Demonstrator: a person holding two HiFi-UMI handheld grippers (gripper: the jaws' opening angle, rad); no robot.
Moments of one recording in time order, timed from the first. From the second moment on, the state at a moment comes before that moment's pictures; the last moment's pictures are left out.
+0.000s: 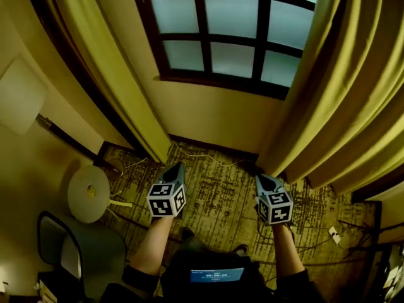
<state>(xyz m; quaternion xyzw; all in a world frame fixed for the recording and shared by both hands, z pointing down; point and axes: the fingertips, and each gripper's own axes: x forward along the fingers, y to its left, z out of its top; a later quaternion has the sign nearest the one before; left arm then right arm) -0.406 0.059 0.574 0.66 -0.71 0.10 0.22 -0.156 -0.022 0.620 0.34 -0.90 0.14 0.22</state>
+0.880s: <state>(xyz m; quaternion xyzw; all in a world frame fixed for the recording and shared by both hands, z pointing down) -0.662 0.092 0.567 0.64 -0.74 0.06 0.21 -0.514 0.037 0.594 0.21 -0.95 0.07 0.23</state>
